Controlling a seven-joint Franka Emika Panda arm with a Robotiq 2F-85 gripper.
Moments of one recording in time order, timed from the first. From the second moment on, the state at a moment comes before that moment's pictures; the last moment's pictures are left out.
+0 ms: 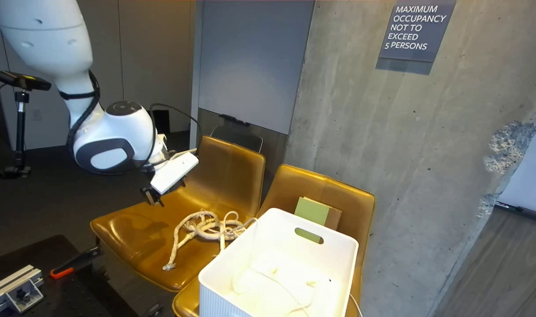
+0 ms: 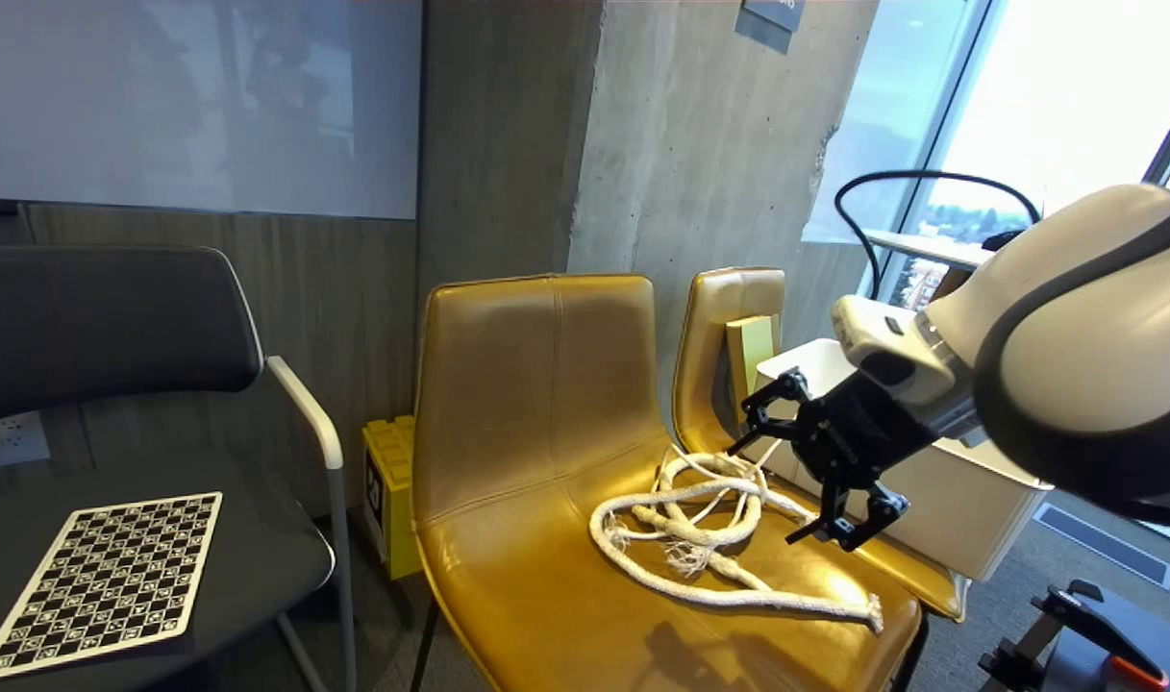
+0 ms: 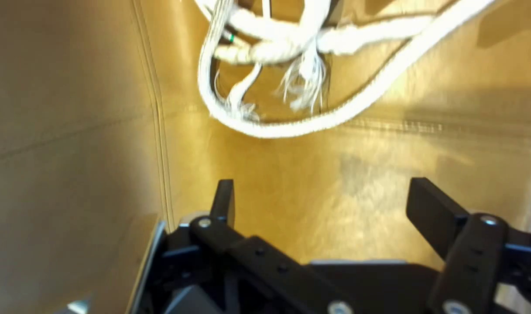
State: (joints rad) arm 0.24 0.40 0.13 -2.39 0.64 3.33 -1.95
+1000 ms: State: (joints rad) arm 0.59 0.80 -0.37 -2.06 0.66 3.16 -1.80
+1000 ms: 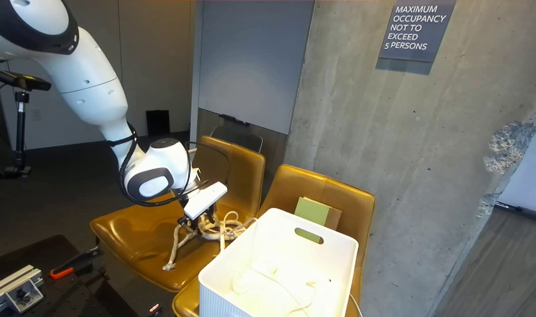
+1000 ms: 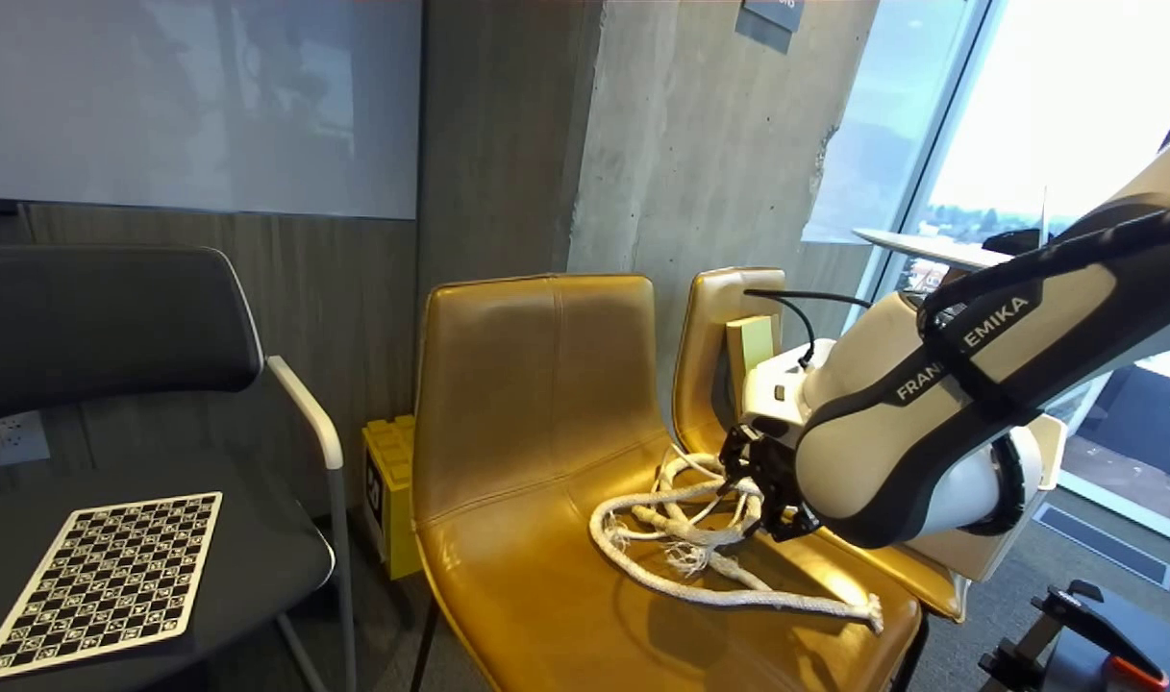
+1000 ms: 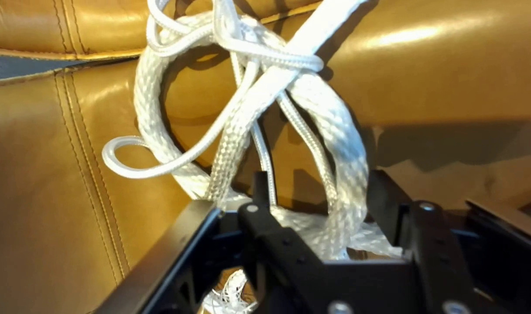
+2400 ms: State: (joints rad) arm 0.46 0.76 -0.35 -2.03 -0.39 2.95 -0.82
